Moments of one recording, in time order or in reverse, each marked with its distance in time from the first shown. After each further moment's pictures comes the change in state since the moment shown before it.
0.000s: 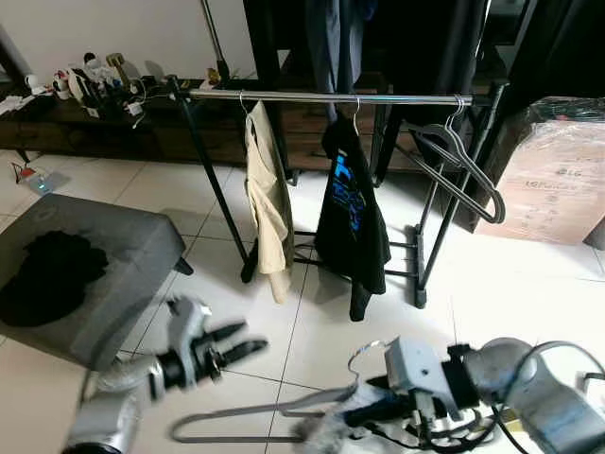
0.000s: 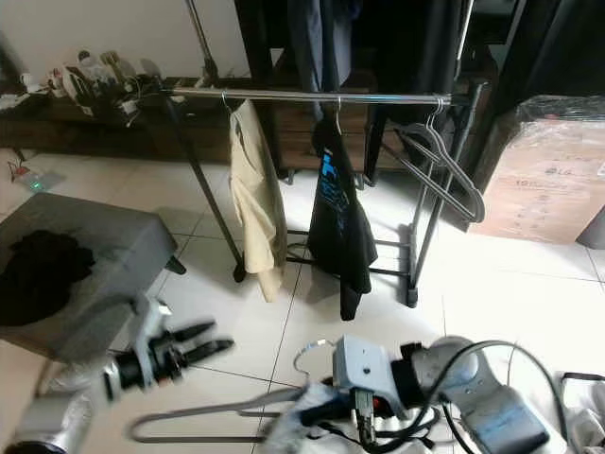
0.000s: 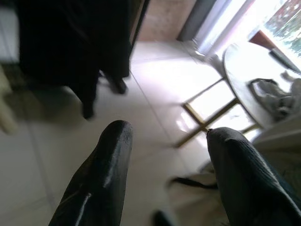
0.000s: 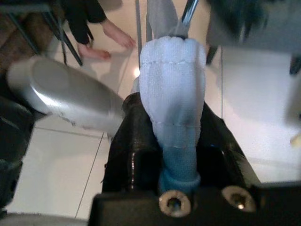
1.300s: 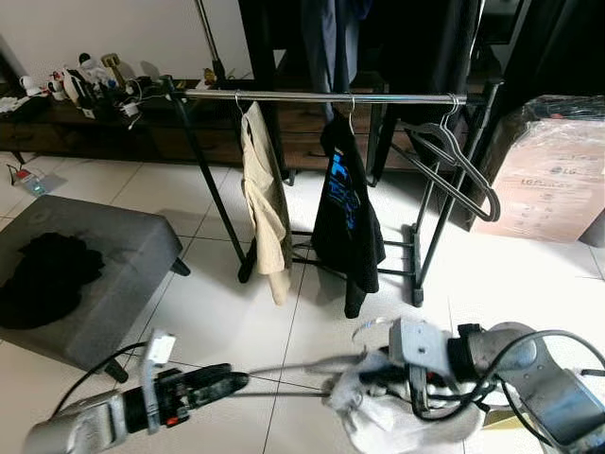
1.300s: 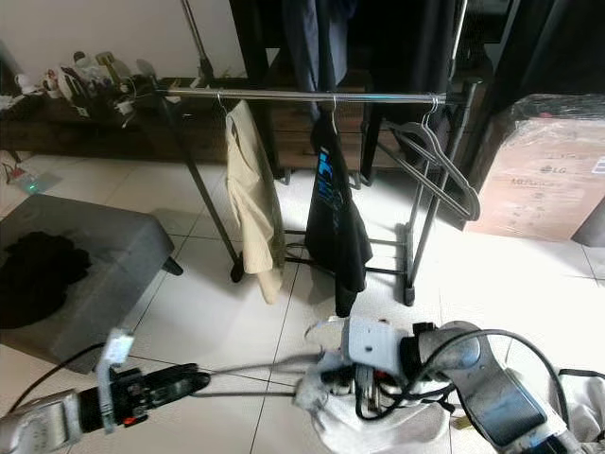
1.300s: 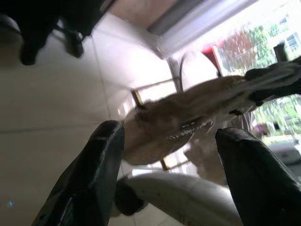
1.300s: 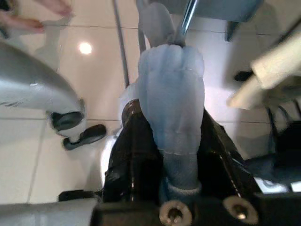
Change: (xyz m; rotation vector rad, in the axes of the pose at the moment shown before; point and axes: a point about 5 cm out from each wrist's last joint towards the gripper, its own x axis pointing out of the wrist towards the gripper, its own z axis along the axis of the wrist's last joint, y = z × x) left arm -0.052 0.000 -0.021 -0.396 0.033 -0.099; right arm -0.016 -0.033 -0.021 -0.024 0.182 -0.281
